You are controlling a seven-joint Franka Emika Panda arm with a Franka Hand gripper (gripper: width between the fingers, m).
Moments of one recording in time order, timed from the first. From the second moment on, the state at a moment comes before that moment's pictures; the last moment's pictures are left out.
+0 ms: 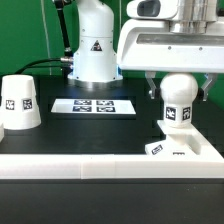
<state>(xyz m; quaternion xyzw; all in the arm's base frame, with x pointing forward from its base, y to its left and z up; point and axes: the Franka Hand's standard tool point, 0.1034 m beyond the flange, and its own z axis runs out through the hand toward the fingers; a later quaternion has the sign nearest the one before) 0.610 0.100 0.108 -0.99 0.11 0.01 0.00</state>
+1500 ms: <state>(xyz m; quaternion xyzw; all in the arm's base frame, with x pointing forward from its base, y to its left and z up) 0.611 0.102 0.105 -0.76 0.64 0.08 0.04</state>
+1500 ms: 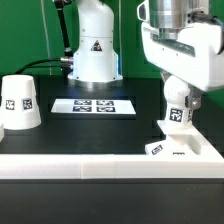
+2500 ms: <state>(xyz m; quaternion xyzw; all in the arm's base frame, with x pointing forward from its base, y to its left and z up) 0.606 0.105 0.110 -0.86 0.50 0.07 0.05</state>
